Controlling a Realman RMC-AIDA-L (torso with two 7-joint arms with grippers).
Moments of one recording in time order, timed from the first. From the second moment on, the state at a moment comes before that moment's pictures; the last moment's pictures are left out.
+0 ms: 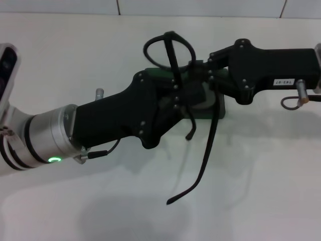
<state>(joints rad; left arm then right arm) -0.56 -2.10 1.02 0.23 1.33 1.95 -0.91 0.66 2.02 -1.21 -0.77 -1.46 -1.59 1.44</state>
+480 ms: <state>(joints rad) -0.55 -2.10 1.02 0.21 1.32 1.93 -0.91 0.68 2.02 -1.23 -0.74 -1.45 -1.61 1.42</state>
